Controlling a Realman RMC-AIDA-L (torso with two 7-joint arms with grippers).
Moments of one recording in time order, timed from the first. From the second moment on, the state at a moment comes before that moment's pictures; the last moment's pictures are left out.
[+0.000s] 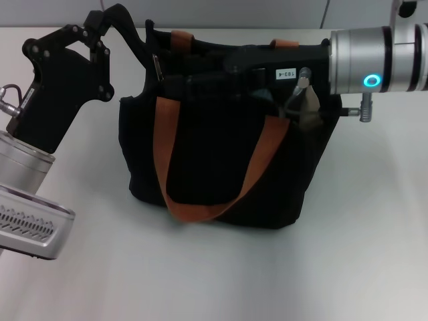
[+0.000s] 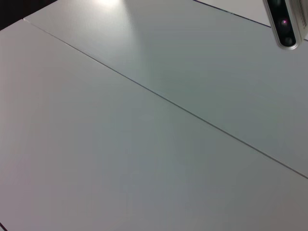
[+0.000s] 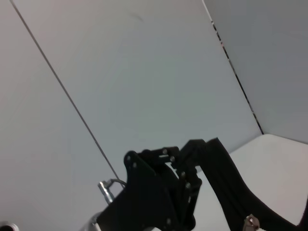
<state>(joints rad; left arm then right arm) -0.49 -2.08 0.02 -0.12 1.72 1.72 0.74 0.78 2.09 -1.16 -0.67 -1.61 -1.38 1.82</state>
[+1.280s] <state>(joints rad) -0.48 -2.08 0.03 -0.12 1.73 1.75 0.75 0.88 2.09 -1.28 -0.58 -1.55 -1.21 1.82</state>
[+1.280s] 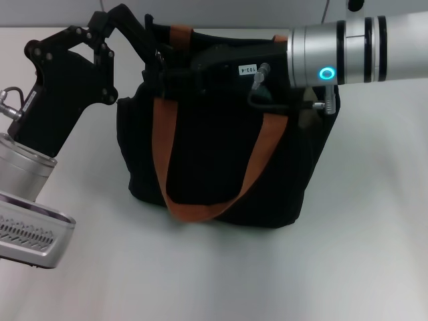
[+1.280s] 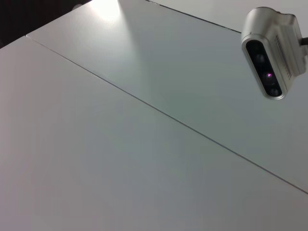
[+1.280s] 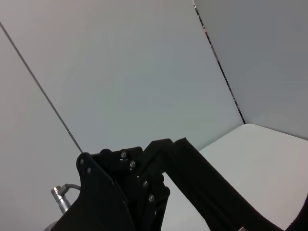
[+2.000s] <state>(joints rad) -0.48 -2.08 0.03 -0.12 1.74 1.76 0.75 0.76 2.08 -1.29 -0.71 -1.56 -1.26 1.82</state>
